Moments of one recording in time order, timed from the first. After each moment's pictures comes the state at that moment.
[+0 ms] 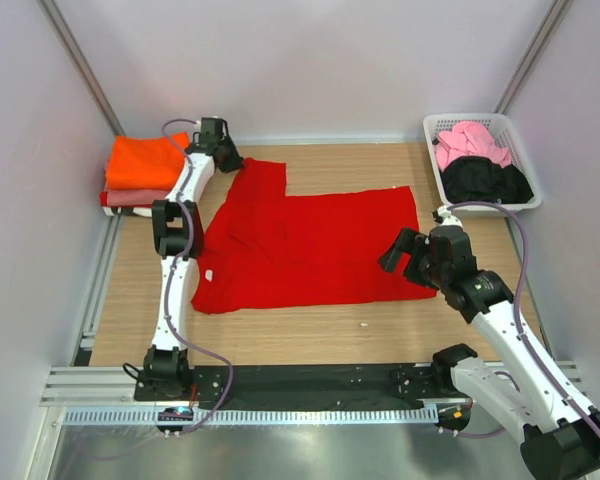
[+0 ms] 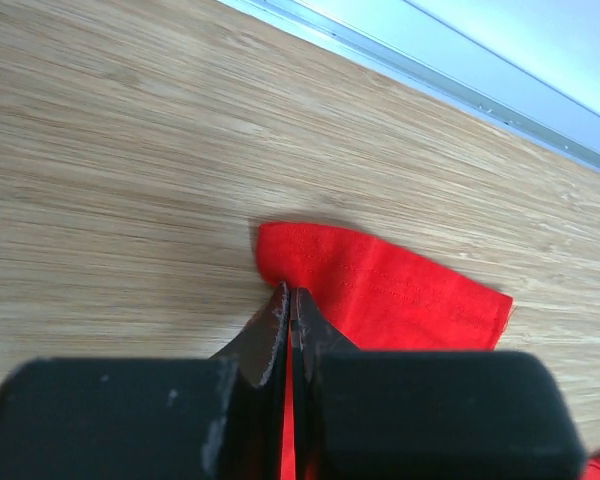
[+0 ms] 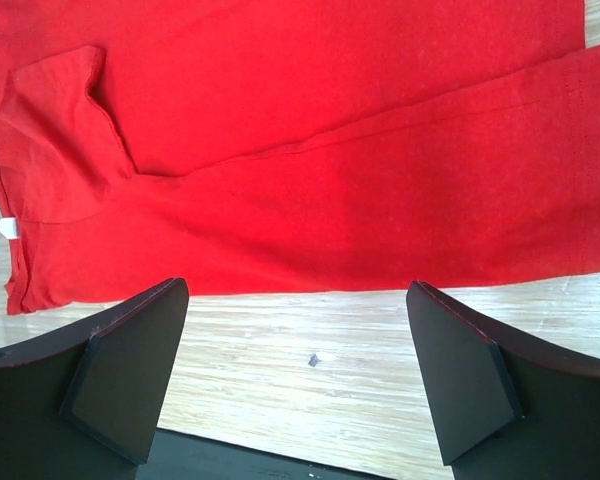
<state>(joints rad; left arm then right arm) -0.09 2.73 2.53 -0.56 0.14 -0.56 0.32 0.79 0.71 -0.62 -0.01 0.64</state>
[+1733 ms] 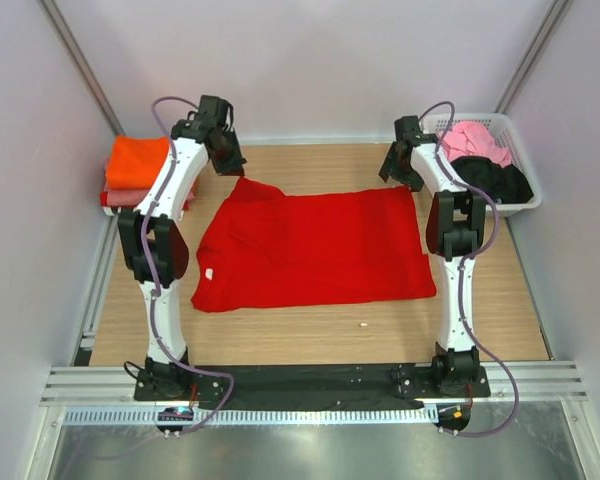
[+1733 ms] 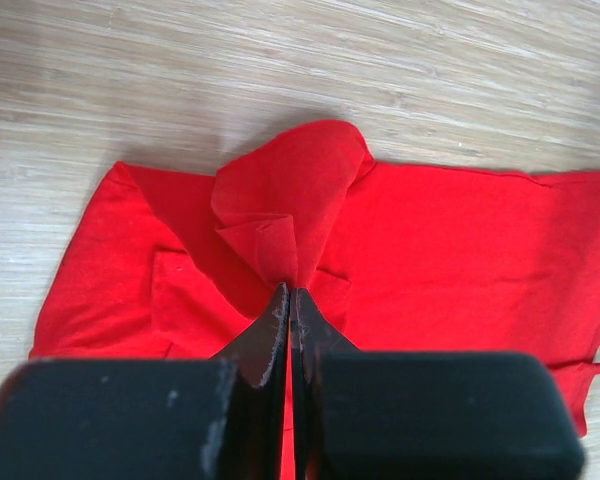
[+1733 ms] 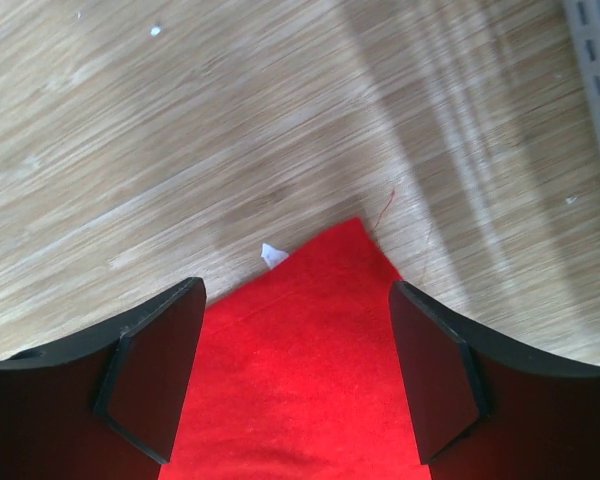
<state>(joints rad) -0.21 2.12 2.13 -0.96 0.07 -0.47 0.09 2.44 2.19 -0.82 0.23 0.51</state>
